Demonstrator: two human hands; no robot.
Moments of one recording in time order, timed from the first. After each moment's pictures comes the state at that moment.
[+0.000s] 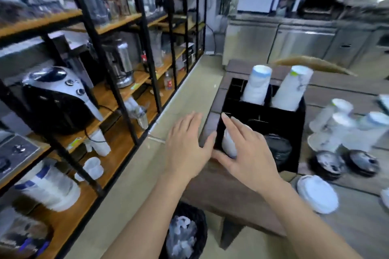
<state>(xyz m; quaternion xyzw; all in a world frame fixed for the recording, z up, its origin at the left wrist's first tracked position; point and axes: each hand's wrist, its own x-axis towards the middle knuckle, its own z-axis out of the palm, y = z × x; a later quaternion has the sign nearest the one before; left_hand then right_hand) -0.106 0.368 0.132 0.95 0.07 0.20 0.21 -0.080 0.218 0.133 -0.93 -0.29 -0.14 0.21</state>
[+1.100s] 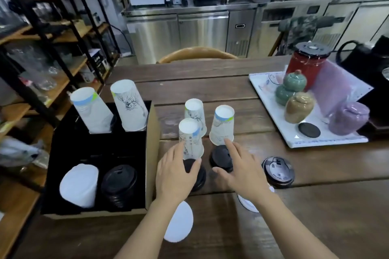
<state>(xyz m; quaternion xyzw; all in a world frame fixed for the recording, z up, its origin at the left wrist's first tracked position) 0.050 0.009 0.067 0.96 -0.03 0.07 0.29 0.039 -0.171 0.060 -0.98 -0.03 -0.05 0.20</state>
